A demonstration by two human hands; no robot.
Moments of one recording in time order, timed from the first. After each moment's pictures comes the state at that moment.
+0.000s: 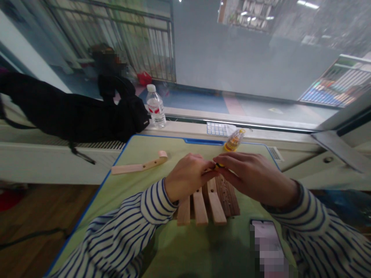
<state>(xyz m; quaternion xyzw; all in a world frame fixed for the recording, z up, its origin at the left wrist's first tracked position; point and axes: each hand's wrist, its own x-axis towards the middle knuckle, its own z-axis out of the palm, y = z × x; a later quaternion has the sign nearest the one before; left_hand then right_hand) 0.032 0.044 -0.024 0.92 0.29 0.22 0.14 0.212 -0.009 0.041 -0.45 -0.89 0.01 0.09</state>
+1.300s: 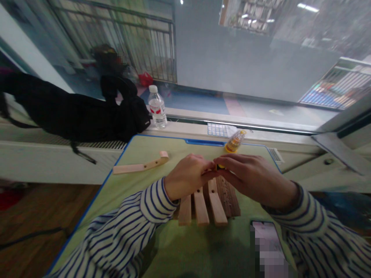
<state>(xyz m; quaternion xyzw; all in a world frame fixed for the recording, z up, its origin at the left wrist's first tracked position) 0.030 0.045 -0.020 0.92 0.28 0.21 0.17 0.211 -0.010 0.037 -0.45 -0.89 0.01 0.10</state>
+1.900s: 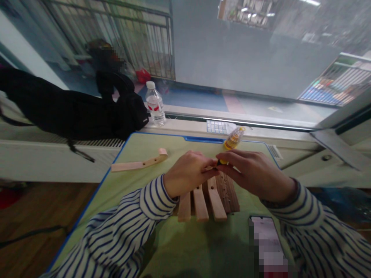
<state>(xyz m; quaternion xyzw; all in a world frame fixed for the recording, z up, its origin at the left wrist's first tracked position) 0.031 0.044 -0.019 0.93 0.28 0.21 0.16 0.215 -0.009 0.032 -0.48 -0.87 -0.02 0.12</state>
